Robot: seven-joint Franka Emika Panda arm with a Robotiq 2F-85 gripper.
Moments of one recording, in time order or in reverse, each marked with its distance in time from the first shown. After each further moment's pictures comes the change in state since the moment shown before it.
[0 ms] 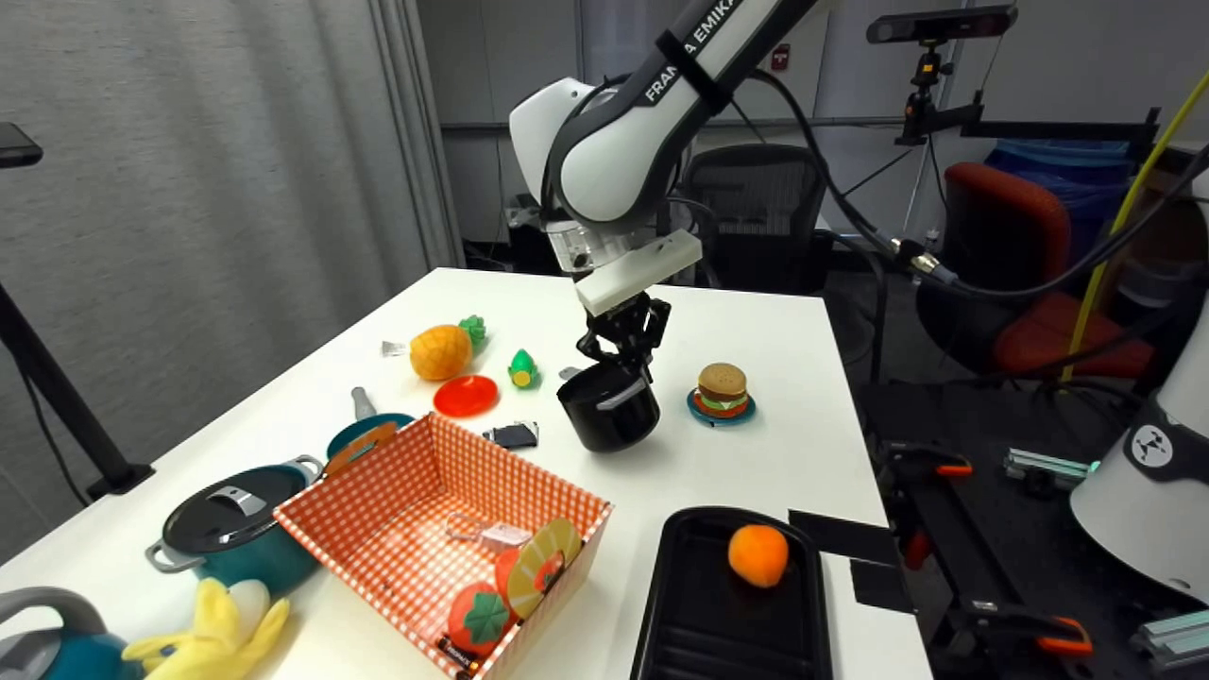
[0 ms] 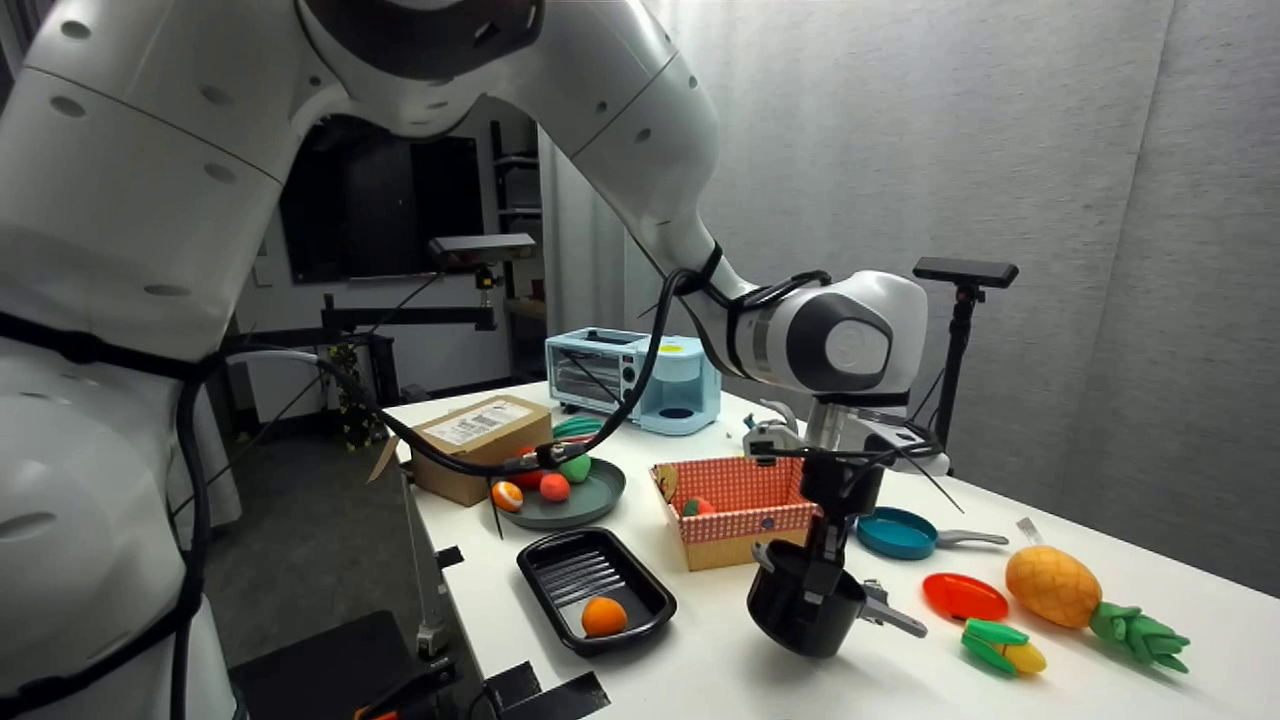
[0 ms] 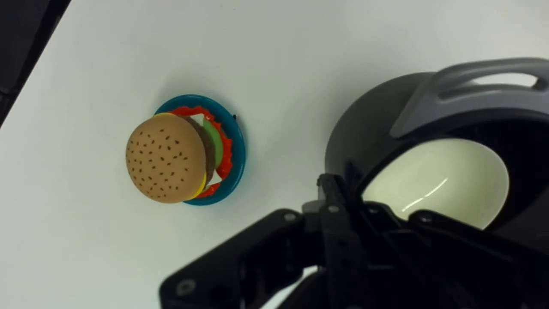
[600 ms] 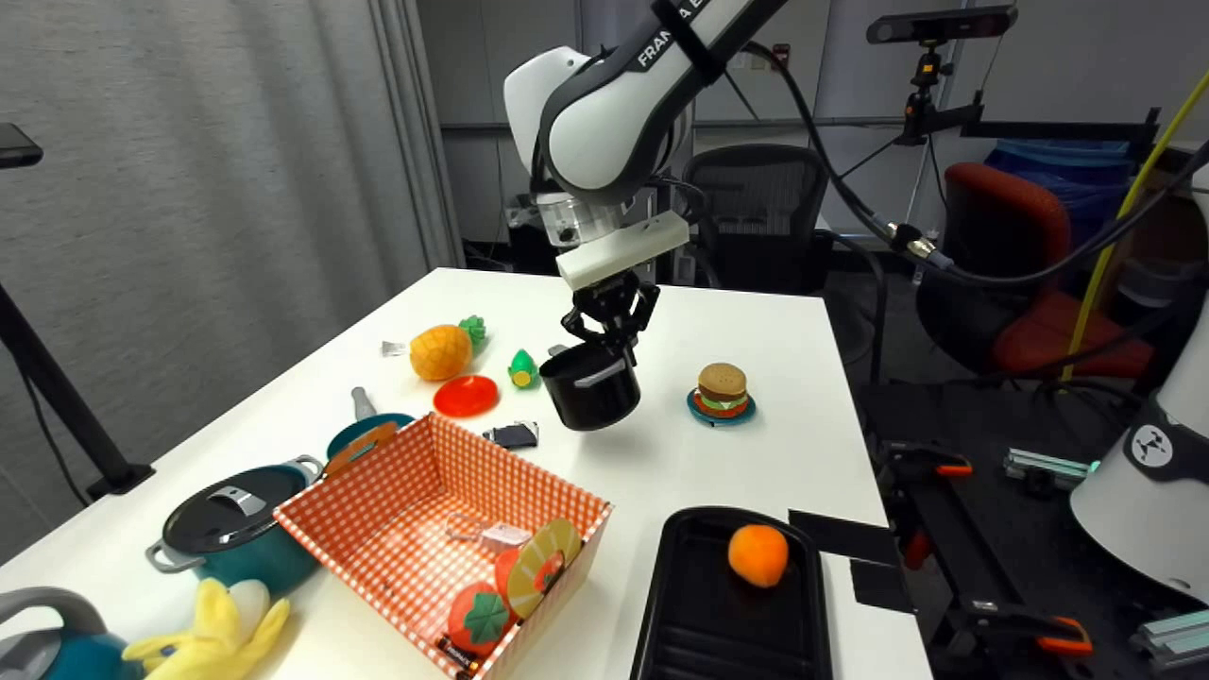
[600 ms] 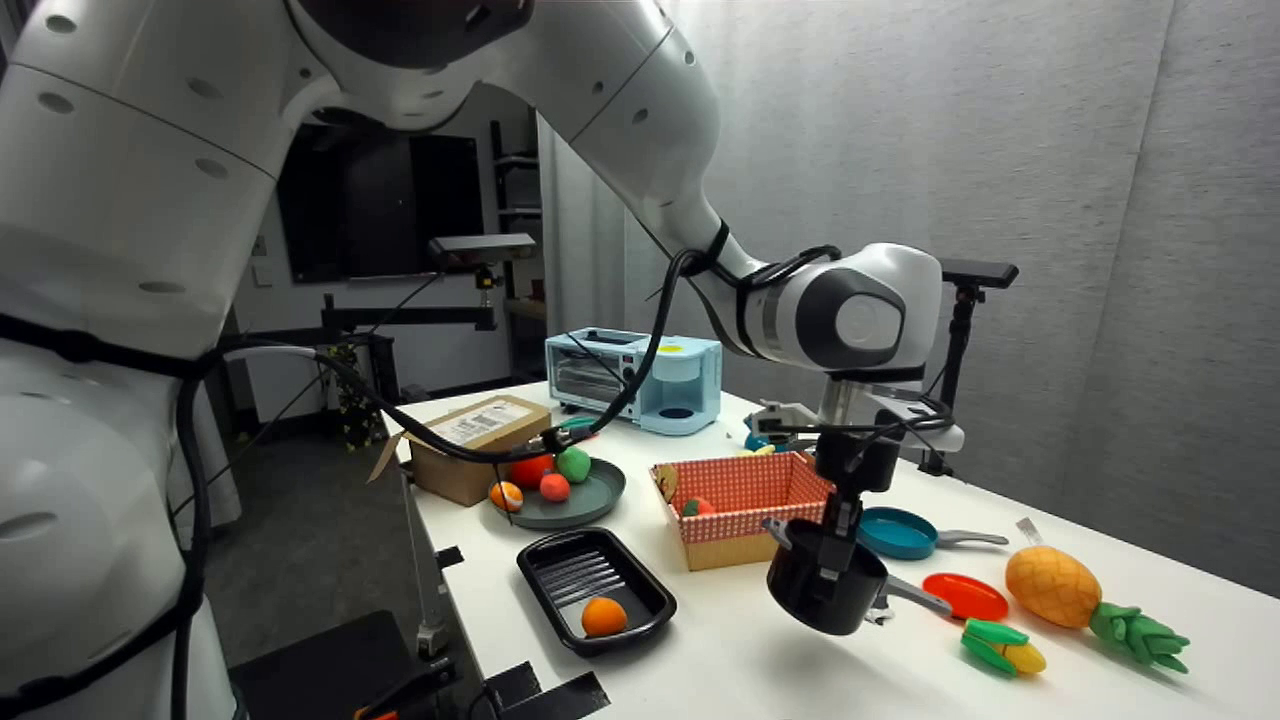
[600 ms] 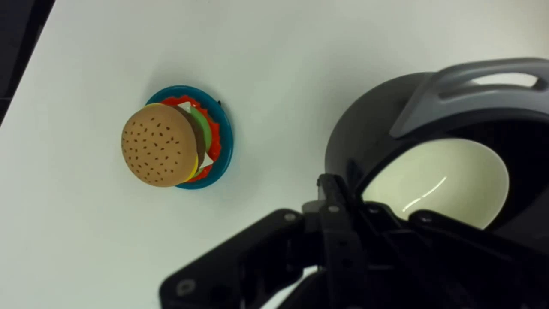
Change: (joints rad) arm 0.001 -0.021 -0.015 0.031 0.024 -0.005 0.056
